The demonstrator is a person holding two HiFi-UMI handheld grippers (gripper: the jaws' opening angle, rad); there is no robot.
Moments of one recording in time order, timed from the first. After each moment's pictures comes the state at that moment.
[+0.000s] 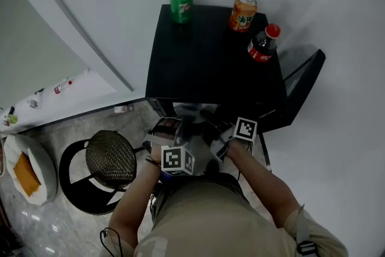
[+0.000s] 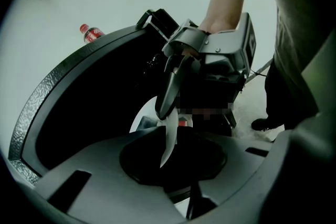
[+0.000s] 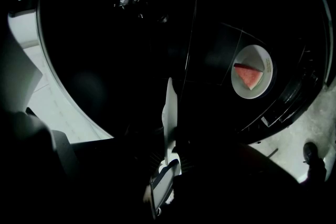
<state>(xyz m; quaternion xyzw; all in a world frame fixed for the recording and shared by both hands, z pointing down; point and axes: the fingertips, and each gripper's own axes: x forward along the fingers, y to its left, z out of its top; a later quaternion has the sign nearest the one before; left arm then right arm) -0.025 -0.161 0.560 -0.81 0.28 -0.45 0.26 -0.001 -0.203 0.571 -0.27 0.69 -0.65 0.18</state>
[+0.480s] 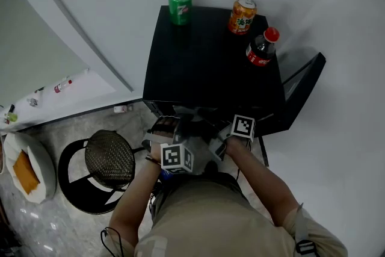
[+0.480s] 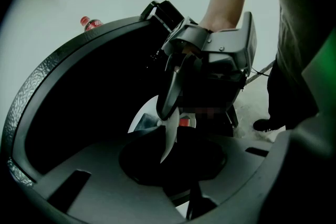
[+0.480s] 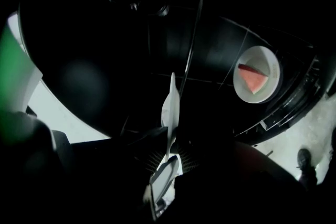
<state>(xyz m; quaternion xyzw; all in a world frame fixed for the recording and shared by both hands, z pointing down) -0.024 -0.175 0.567 -0.80 0.29 -0.46 0.25 -0.005 -0.214 0.574 -0.26 0.70 -0.65 0.15</state>
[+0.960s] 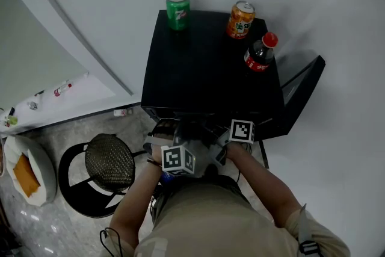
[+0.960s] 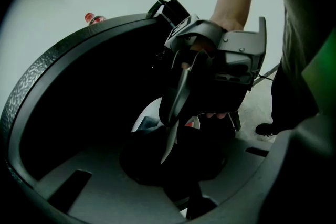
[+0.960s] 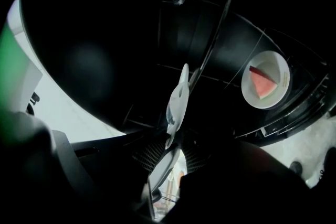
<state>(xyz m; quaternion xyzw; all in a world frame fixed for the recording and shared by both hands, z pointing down) -0.020 -0.187 0.562 -0.81 0.31 -0.45 0.23 -0.012 -0.210 0.567 -0.24 0.75 -0.61 0.10</state>
